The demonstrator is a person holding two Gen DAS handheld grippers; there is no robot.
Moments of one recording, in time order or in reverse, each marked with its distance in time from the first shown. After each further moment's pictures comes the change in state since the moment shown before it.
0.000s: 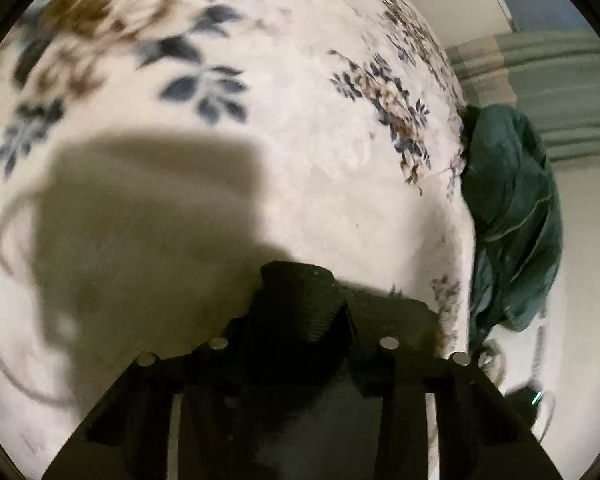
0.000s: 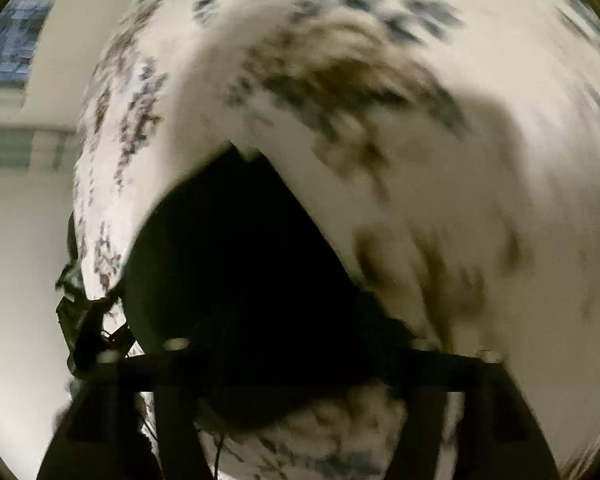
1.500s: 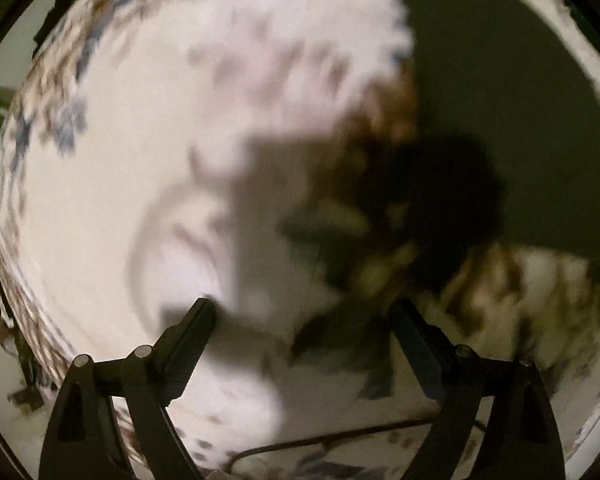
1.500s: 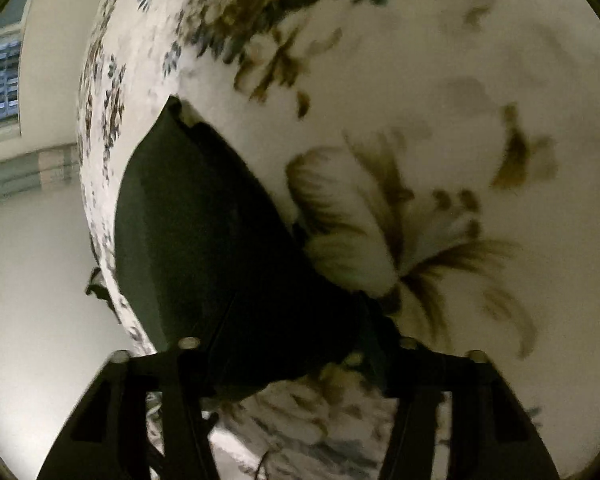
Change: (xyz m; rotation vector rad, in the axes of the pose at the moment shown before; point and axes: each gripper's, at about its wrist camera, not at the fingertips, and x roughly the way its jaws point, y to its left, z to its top) left arm -0.046 0.040 -0.248 0.092 0.137 0.760; right arm 0.040 -0.072 -0.054 0.166 0.089 0.106
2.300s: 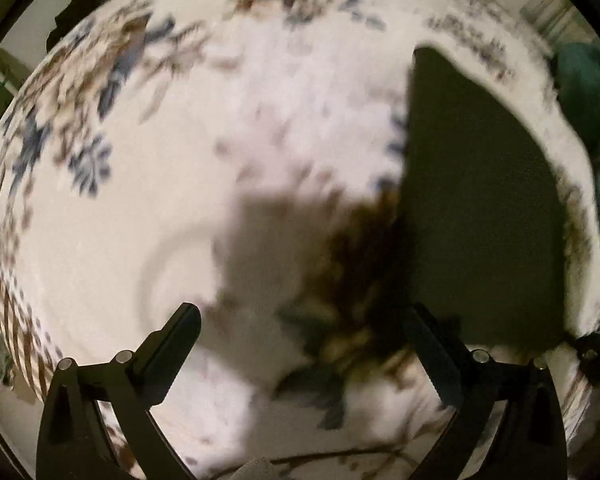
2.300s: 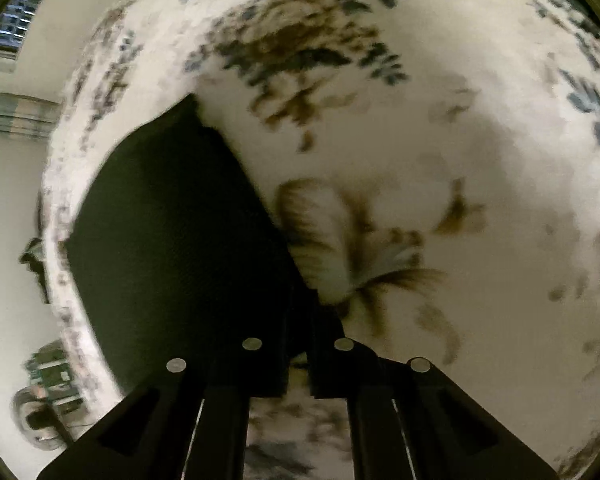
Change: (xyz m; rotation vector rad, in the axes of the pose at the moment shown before) left arm -0.054 0.034 0.046 -0.128 -0.199 -0.179; right arm -0.031 0.023 -0.012 -0.188 -0.119 -0.273
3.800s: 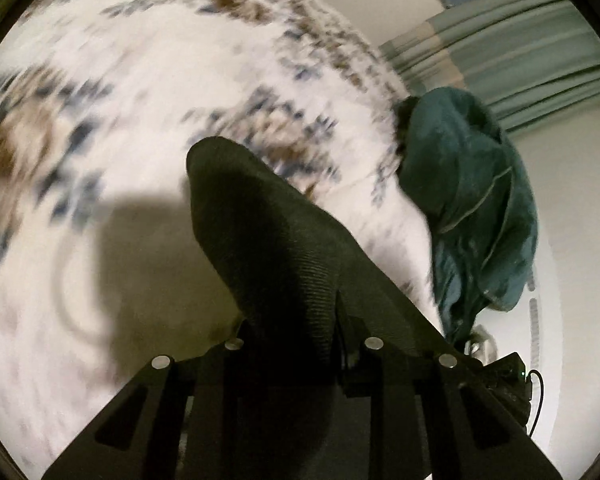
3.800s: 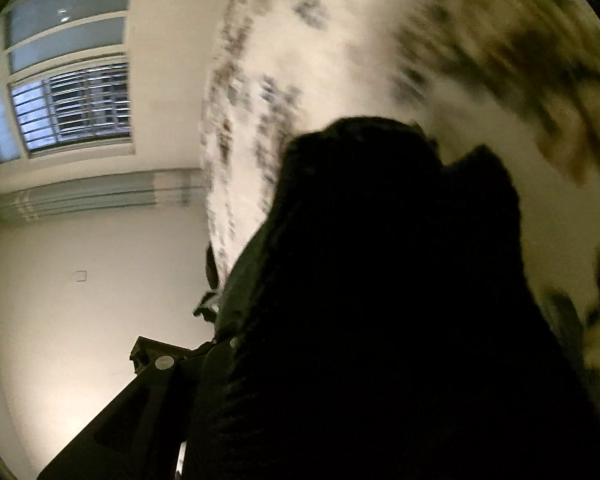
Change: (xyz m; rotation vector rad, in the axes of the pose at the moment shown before) left arm -0.003 -0.136 0.216 0.124 -0.029 -0.648; right arm -0.020 0.107 0.059 0.182 -0.111 0.723
